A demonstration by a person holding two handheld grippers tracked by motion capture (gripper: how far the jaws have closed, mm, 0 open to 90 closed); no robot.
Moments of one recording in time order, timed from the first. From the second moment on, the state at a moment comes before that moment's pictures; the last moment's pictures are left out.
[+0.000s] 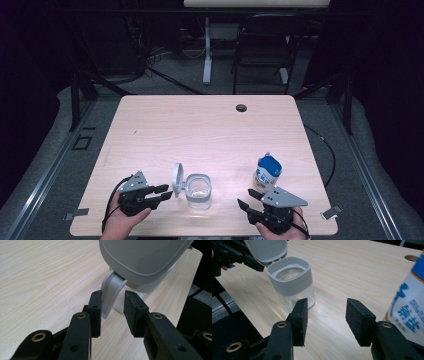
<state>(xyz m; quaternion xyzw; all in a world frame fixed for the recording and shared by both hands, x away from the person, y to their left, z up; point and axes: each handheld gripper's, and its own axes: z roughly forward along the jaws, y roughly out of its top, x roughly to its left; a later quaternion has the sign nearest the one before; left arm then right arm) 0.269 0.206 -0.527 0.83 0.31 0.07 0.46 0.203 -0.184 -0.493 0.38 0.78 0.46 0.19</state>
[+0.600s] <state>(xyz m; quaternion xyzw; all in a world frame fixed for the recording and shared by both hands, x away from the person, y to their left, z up) 0.258 0.203 -0.527 0.84 0.30 0.07 0.46 0.200 -0.246 -0.513 0.47 0.74 0.43 0.23</state>
